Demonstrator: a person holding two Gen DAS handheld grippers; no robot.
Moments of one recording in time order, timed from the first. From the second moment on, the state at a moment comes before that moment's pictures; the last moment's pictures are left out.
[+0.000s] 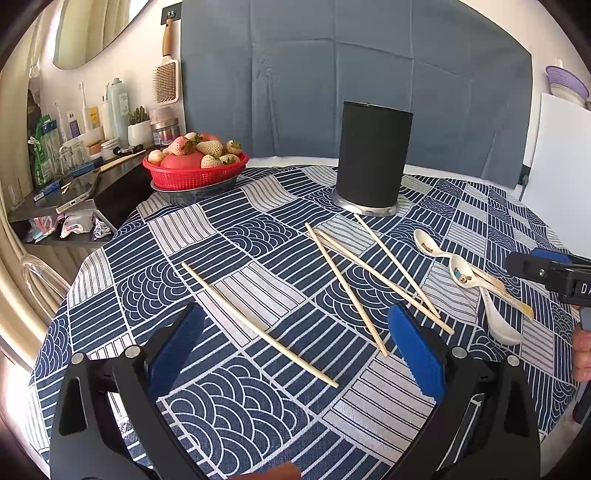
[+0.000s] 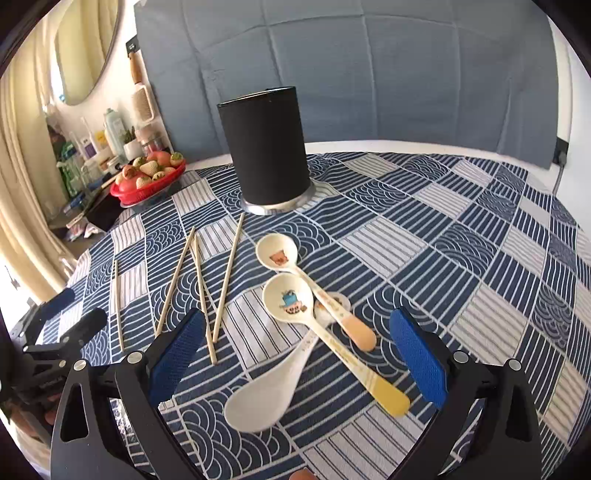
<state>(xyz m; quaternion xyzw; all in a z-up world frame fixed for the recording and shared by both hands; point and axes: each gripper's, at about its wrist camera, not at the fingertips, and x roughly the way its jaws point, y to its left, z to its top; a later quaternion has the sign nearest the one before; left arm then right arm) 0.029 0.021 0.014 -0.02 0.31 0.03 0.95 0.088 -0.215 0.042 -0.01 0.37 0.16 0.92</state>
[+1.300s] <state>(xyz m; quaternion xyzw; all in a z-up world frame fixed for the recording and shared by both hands) 0.117 0.098 -0.018 -0.16 0.55 0.11 0.81 0.235 -0.096 -0.013 -0.06 0.60 0.23 0.77</state>
